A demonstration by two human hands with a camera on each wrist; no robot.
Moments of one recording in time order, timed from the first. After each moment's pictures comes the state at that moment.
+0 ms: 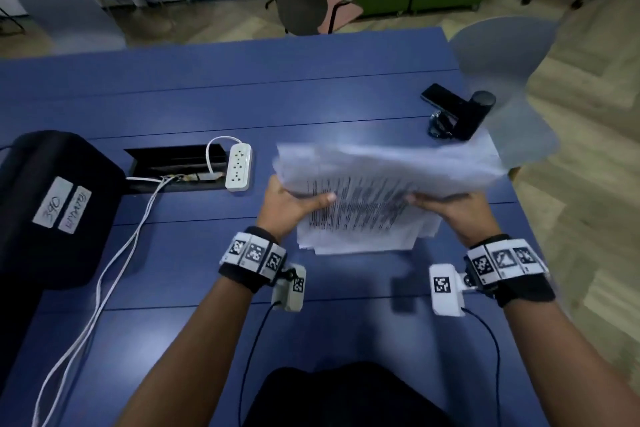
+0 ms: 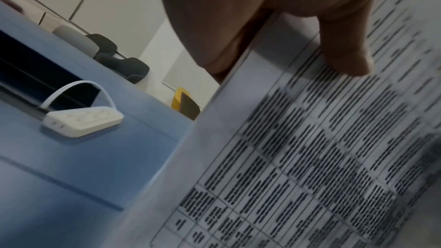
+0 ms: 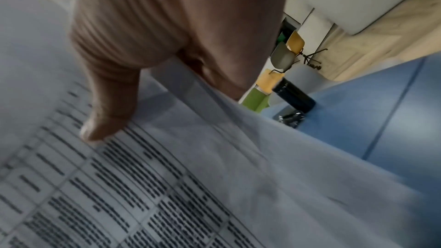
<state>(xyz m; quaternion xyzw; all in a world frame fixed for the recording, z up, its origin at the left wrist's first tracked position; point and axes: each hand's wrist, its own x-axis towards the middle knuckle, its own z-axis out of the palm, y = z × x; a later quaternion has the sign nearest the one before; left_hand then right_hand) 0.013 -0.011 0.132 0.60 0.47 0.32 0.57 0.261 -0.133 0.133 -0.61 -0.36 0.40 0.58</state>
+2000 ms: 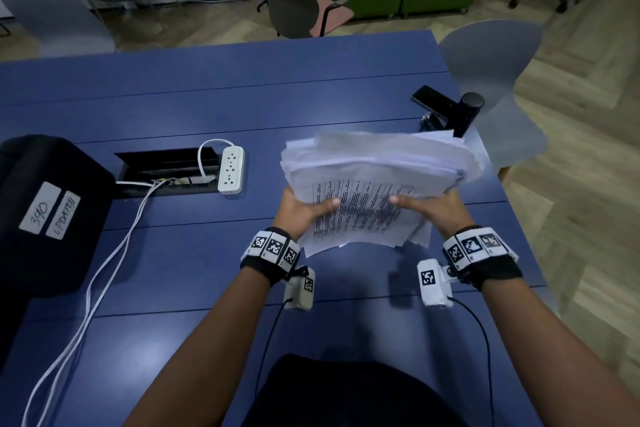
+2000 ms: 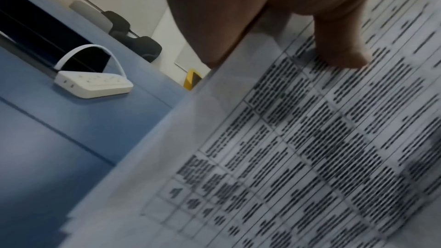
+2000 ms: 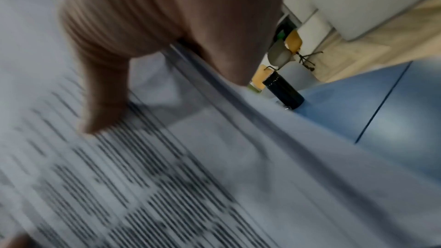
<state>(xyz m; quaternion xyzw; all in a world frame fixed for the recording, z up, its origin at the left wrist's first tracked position) 0.038 -0.013 0.100 0.55 0.45 0.29 0.64 0.263 -0.121 0.121 -0.63 -0.32 0.45 0.55</state>
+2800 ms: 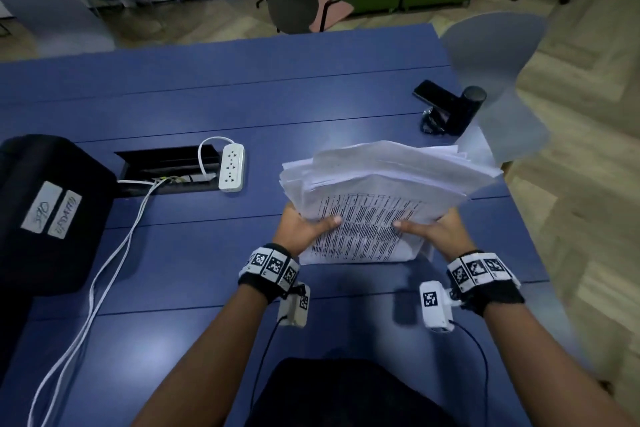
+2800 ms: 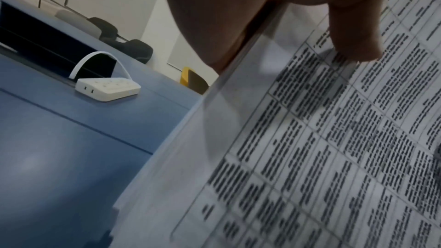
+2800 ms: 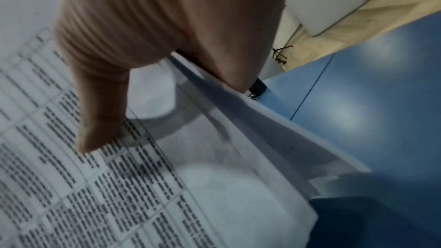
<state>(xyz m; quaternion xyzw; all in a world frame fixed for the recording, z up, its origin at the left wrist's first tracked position) 0.027 -0.038 0.089 0.58 0.45 0.28 0.61 0.259 -0.152 0.081 -0.65 -0.31 0.45 0.52</state>
